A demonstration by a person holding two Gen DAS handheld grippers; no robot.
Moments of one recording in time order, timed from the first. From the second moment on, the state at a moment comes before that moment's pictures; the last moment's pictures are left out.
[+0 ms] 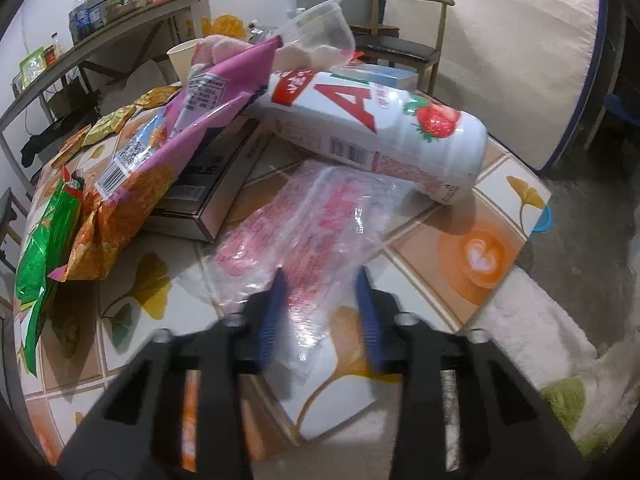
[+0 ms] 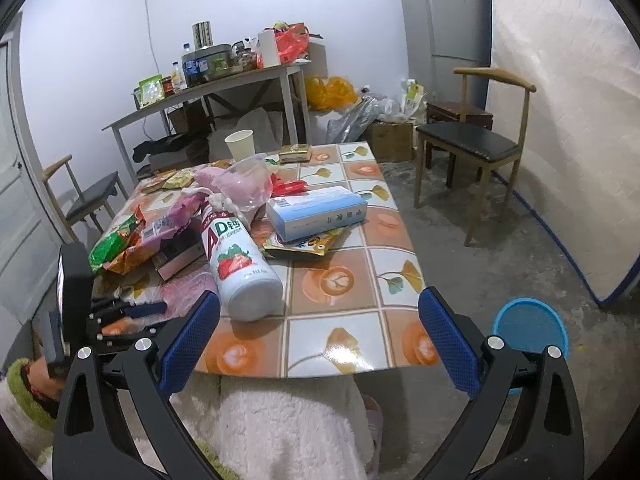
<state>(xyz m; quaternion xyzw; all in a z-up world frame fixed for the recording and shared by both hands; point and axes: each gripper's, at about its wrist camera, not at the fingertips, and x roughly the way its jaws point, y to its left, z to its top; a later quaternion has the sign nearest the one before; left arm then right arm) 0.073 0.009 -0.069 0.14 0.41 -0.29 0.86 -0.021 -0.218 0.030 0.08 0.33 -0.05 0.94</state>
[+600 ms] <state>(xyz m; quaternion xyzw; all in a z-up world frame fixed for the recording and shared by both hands) 0.044 0.034 -0.048 0.06 0.37 -0.30 0.88 0.188 -0.225 0.062 0.21 0.41 0.10 0.88</state>
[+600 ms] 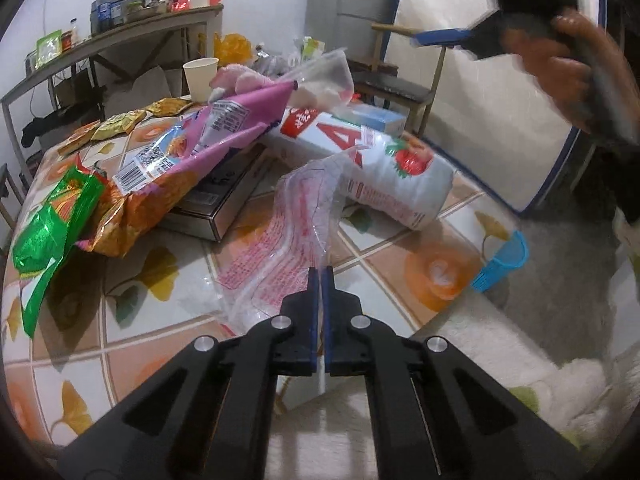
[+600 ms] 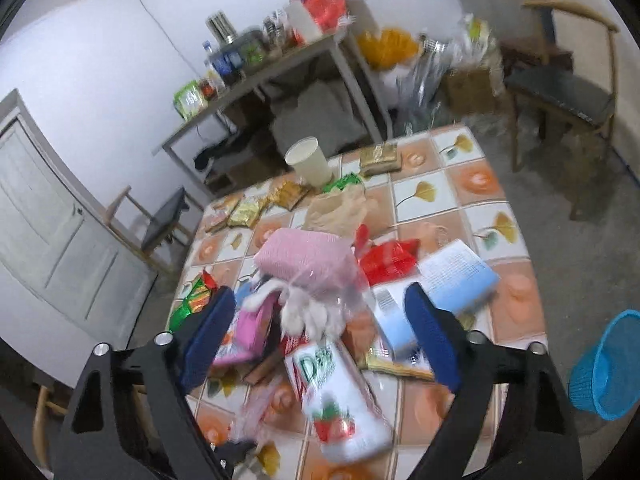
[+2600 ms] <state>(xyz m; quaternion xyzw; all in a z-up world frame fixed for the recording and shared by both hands) 0.103 -0.567 -0.139 0.05 0.66 -0.45 0.60 -0.099 -0.683 -0.216 0.52 0.37 -0.32 0.70</state>
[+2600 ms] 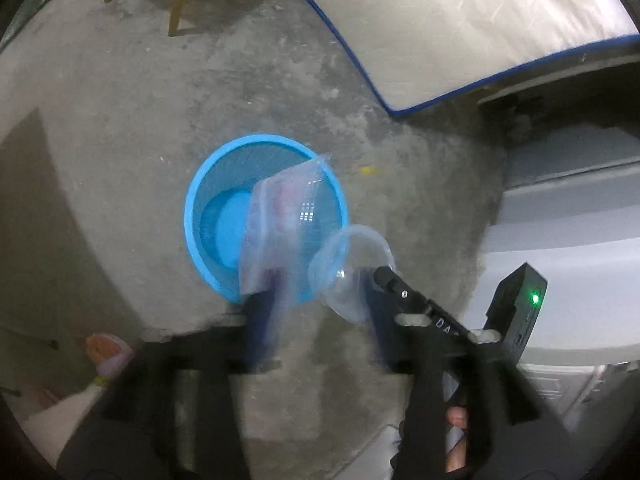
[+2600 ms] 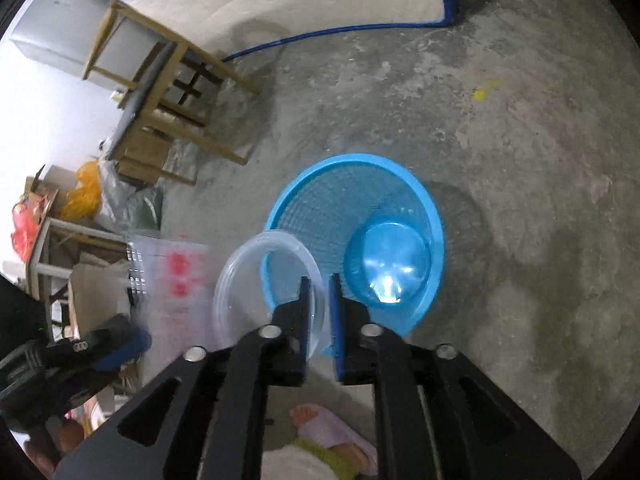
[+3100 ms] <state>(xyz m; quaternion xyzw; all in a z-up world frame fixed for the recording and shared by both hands) 0.079 -0.503 -0.042 0.08 0.55 -0.49 0.67 -0.161 -0.649 -0.162 0.45 0.33 -0.34 0.76</state>
